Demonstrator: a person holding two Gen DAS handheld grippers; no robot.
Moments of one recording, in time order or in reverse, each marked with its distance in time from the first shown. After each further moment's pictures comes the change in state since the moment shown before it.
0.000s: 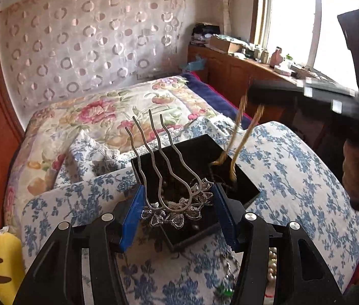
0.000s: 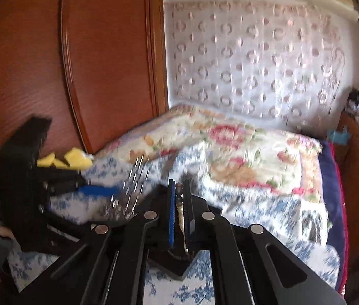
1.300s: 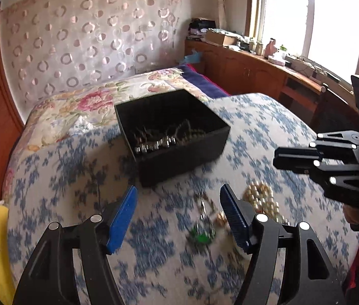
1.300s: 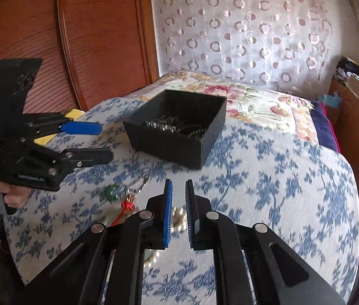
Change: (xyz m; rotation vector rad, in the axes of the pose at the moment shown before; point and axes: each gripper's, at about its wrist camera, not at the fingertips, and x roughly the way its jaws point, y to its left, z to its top) left arm -0.032 -0.039 -0.083 0.009 0.008 0.006; right arm -0.036 0.039 -0.142 0.076 0.108 -0.048
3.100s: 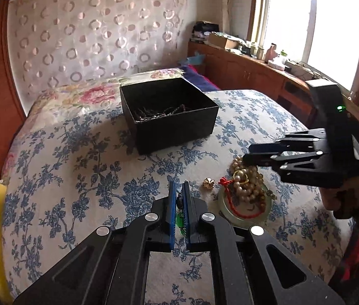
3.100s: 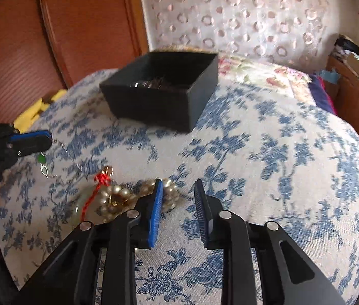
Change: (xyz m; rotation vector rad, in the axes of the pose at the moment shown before) left arm -0.027 -0.009 -0.037 -0.047 -0.019 -0.010; right arm 0.044 -0.014 -0.017 0.034 0.158 -0.013
